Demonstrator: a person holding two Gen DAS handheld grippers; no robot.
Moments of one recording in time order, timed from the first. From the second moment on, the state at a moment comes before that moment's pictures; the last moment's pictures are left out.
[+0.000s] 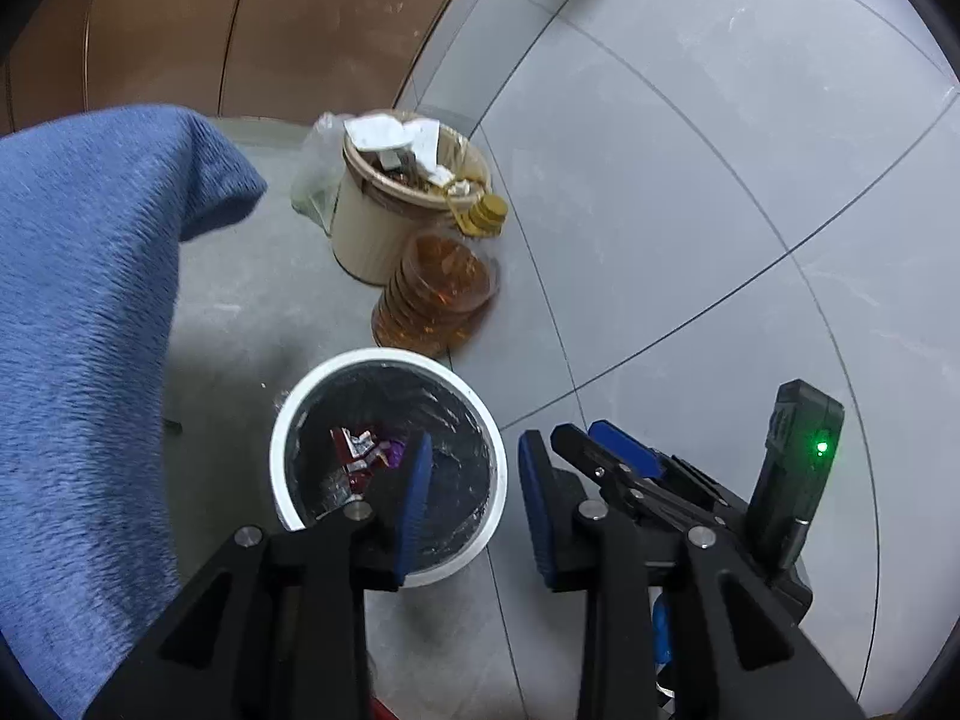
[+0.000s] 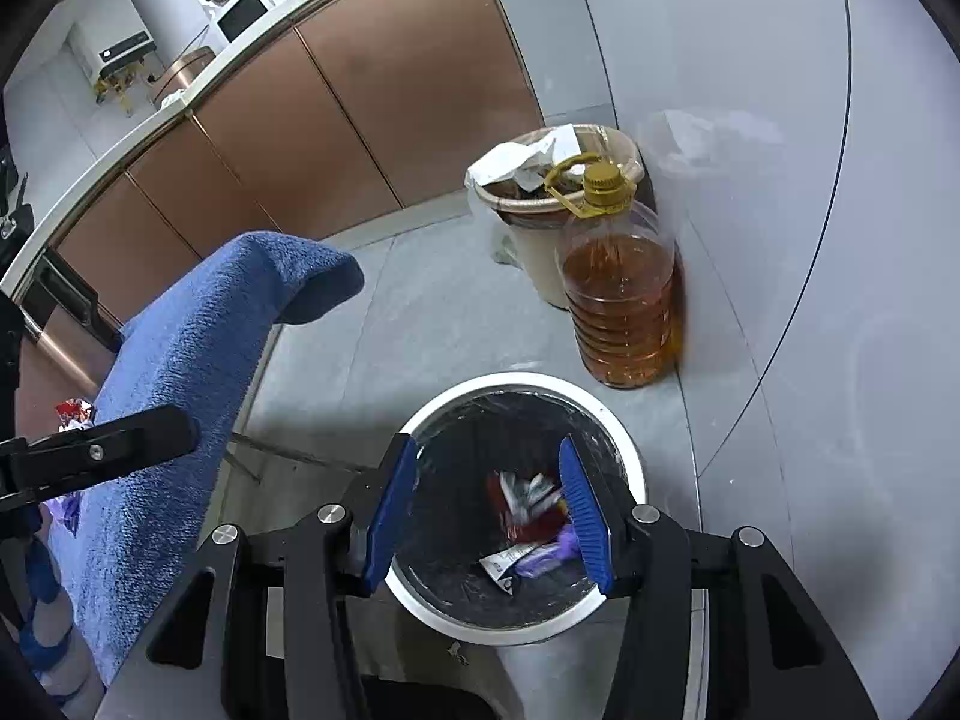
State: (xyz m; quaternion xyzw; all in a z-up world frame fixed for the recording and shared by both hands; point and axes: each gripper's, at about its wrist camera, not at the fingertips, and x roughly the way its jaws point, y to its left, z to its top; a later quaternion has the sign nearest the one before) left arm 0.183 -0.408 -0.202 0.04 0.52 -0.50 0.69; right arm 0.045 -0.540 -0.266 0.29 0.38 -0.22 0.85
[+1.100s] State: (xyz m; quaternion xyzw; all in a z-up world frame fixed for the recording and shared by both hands) left arm 0.141 -0.119 -0.034 -0.01 0.23 -0.33 0.92; right arm 0.043 -0.373 -0.058 0.12 0.24 -0.13 0.96
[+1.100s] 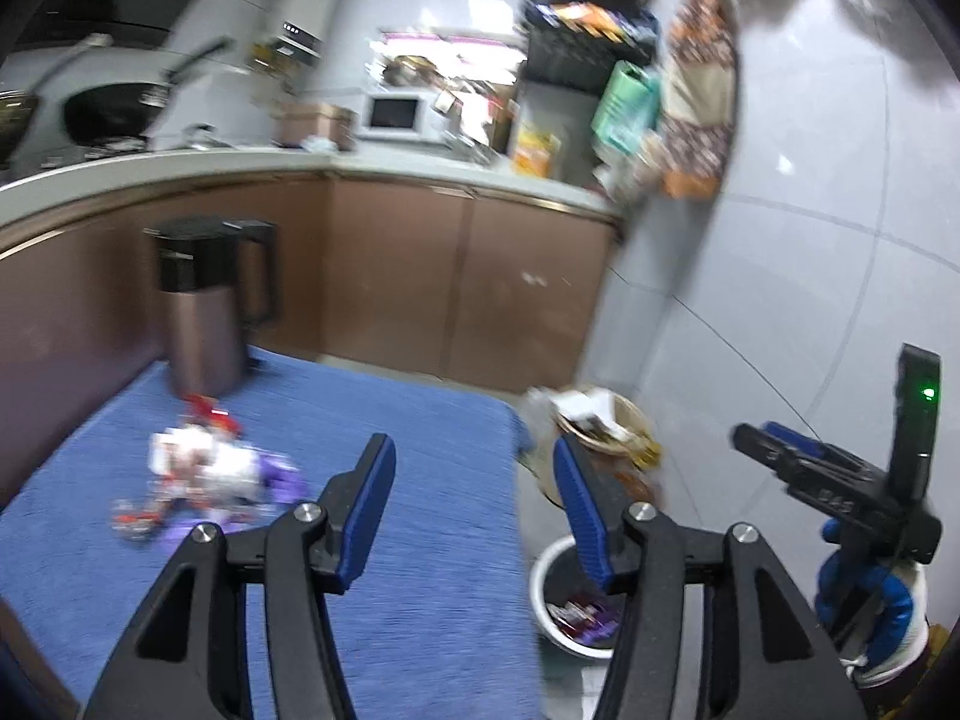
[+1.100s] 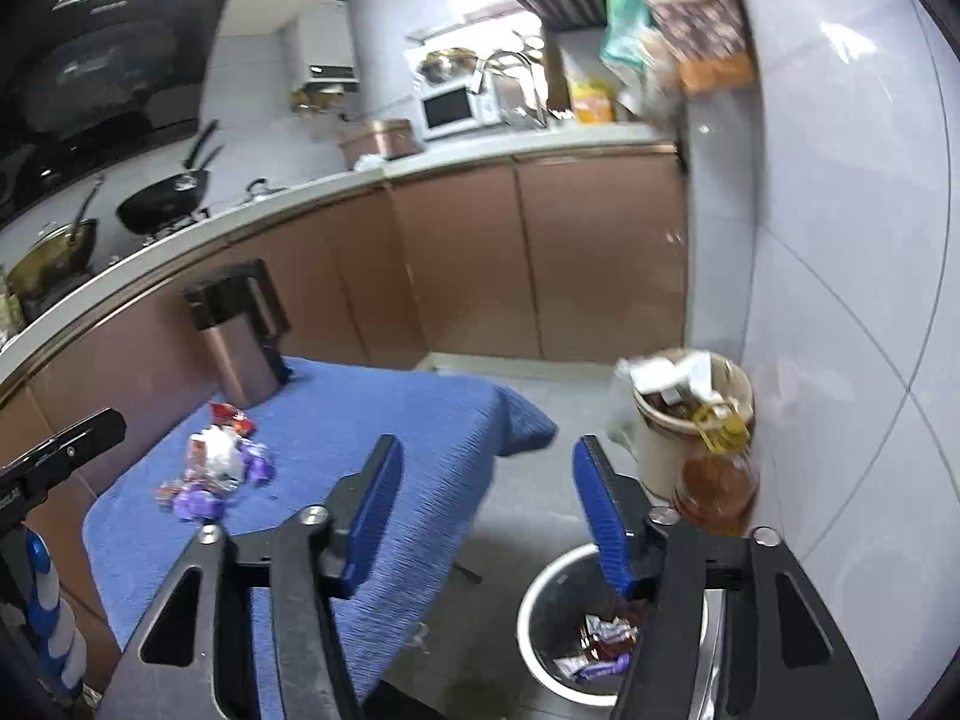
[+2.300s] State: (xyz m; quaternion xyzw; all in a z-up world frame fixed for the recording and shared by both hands) left arm 0.156 0.125 -0.072 -0.05 0.21 -0.09 0.97; right arm 0.099 -0.234 -0.021 0.02 0.24 -0.01 0.97
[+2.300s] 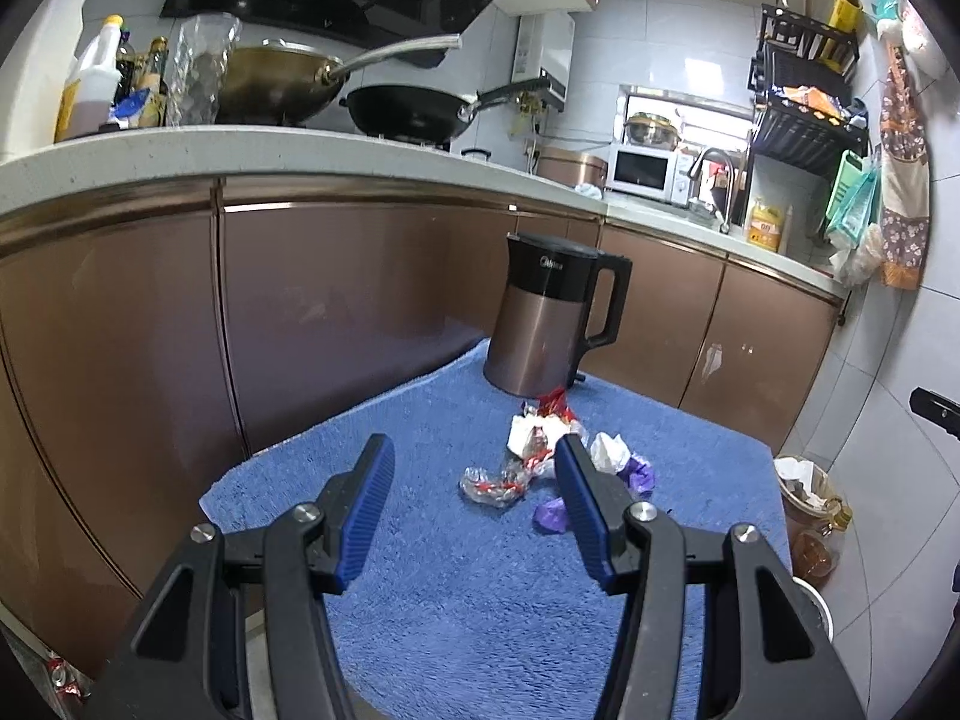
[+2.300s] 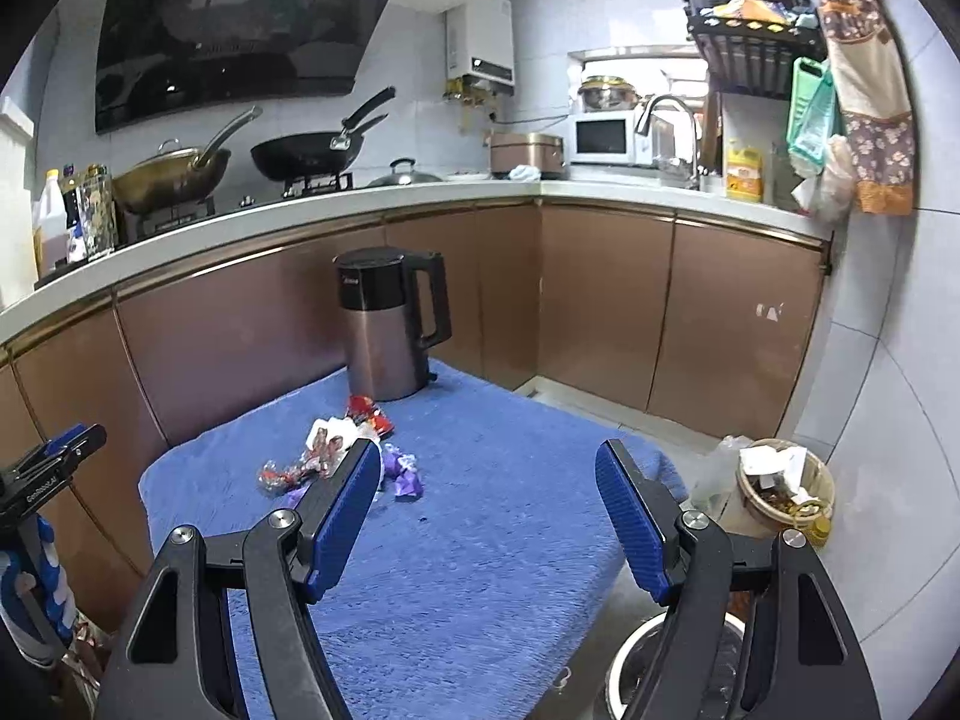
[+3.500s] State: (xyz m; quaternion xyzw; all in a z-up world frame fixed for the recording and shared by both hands) left arm 0.327 0.011 -0.221 0.08 0.40 -0.30 0.86; right arm 0.335 -0.178 -0.198 0.00 0.44 0.08 0.90
